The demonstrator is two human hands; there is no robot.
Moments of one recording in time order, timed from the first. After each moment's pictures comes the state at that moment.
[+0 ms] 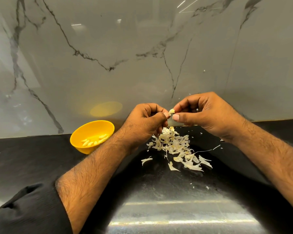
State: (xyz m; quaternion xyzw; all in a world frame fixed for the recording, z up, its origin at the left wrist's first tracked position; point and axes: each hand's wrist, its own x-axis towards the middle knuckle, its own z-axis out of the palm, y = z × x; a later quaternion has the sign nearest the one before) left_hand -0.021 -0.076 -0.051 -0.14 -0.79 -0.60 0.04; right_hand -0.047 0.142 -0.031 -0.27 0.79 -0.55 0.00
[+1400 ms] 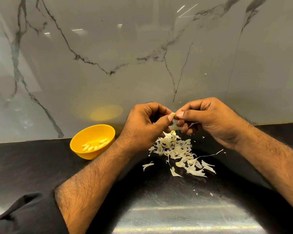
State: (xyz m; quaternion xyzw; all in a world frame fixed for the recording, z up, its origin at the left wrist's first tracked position) left_hand -0.022 -0.075 -0.055 -0.19 -0.81 -0.54 0.16; right_hand -0.048 0.142 -0.035 -0.23 0.74 -0.63 0.05
